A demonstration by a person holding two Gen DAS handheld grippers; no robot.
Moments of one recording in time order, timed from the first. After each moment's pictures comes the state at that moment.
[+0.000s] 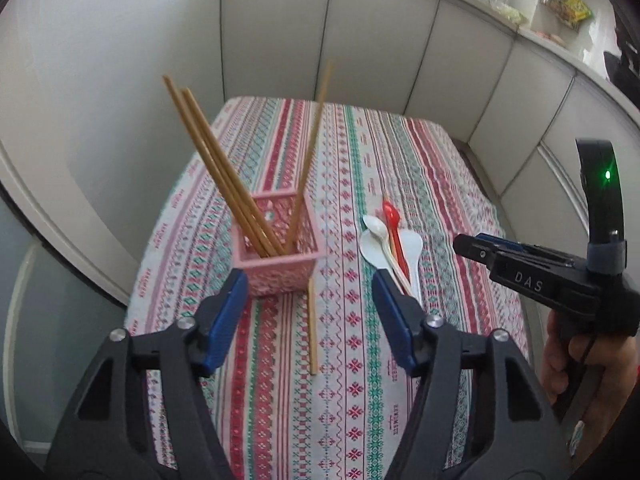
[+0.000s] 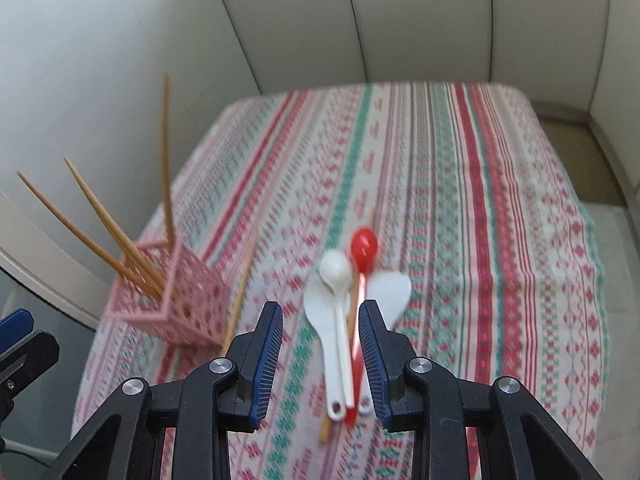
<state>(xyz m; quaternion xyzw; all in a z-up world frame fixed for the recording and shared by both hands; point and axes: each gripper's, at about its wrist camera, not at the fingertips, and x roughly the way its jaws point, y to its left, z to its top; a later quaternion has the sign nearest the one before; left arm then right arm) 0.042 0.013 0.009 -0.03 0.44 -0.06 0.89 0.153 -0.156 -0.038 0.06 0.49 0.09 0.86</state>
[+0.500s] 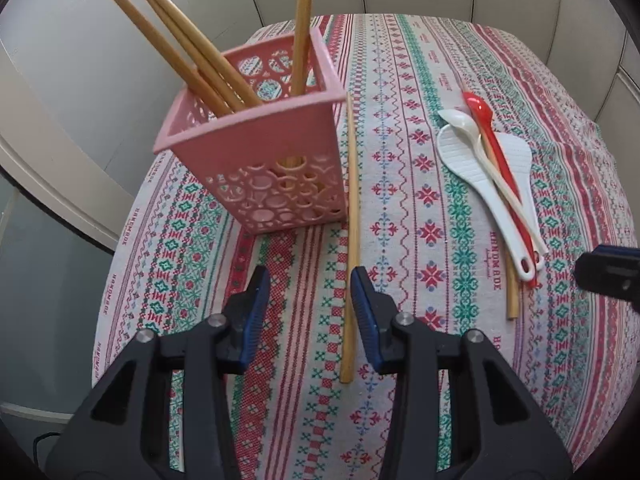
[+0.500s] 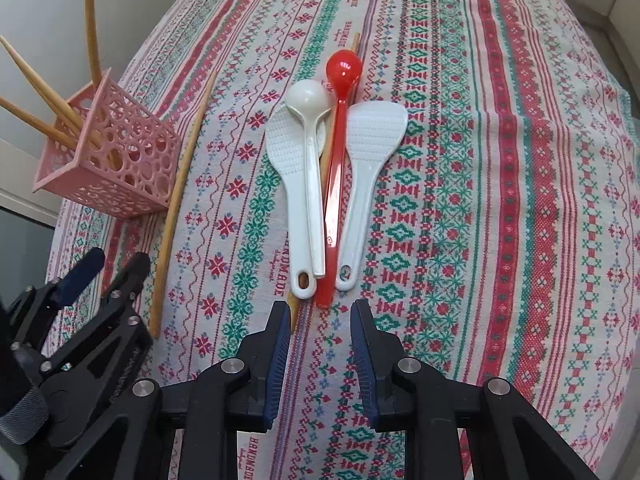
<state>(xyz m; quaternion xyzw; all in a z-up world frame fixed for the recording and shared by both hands) 0.067 -0.019 -0.116 0.06 0.50 0.08 0.86 0.128 -0.163 -0.099 0.08 0.59 0.11 0.79</state>
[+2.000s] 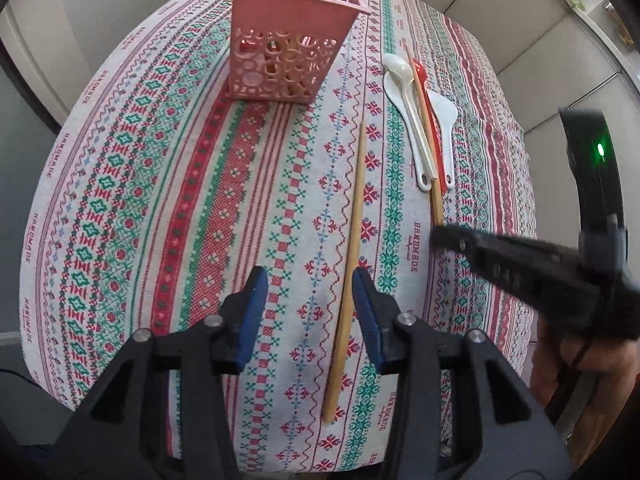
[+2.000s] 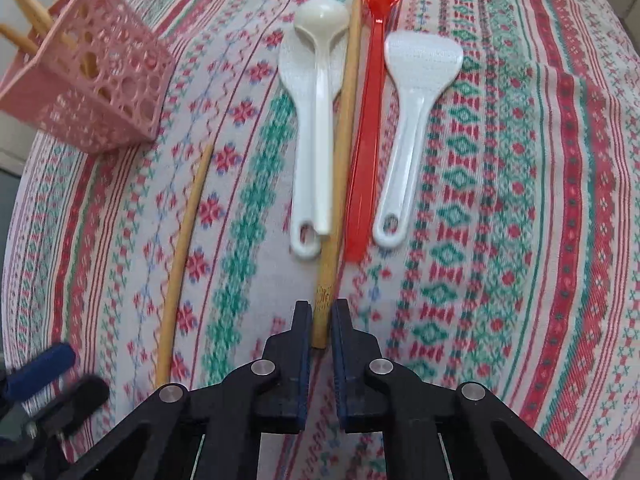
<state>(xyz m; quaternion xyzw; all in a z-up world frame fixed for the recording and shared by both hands) 0.020 0.017 -0.105 -0.13 0.59 -0.05 0.79 0.099 -0.121 -0.152 0.00 0.65 0.11 0.75</state>
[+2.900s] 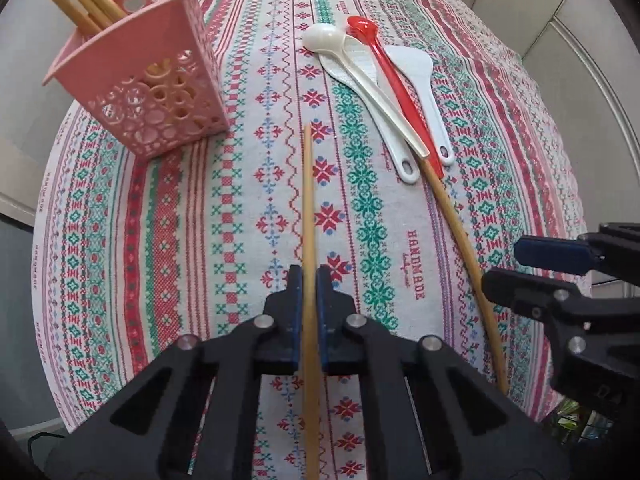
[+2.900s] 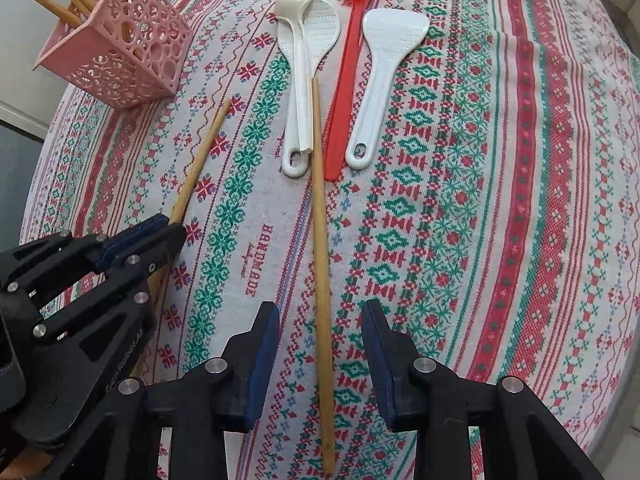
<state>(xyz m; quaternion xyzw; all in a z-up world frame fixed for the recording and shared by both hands) 0.079 -0.065 -0.134 0.02 0.59 -0.09 0.80 0.107 -0.127 -0.148 0.01 0.65 0.12 0.75</state>
